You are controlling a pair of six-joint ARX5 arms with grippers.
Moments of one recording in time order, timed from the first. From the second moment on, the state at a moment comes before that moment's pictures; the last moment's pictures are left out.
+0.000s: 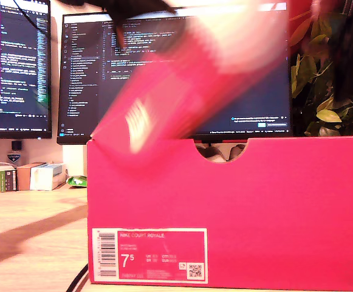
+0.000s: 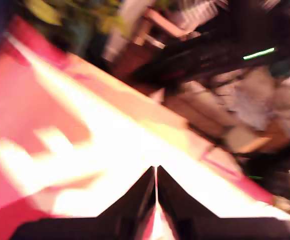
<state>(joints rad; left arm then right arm) -0.39 1.85 1.74 -0.69 1.08 0.16 0.15 1.33 1.18 -0.64 0.04 0.00</state>
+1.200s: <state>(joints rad) -0.38 1.85 1.78 -0.93 0.55 0.11 0.29 1.57 1.22 -0.71 -0.20 -0.02</state>
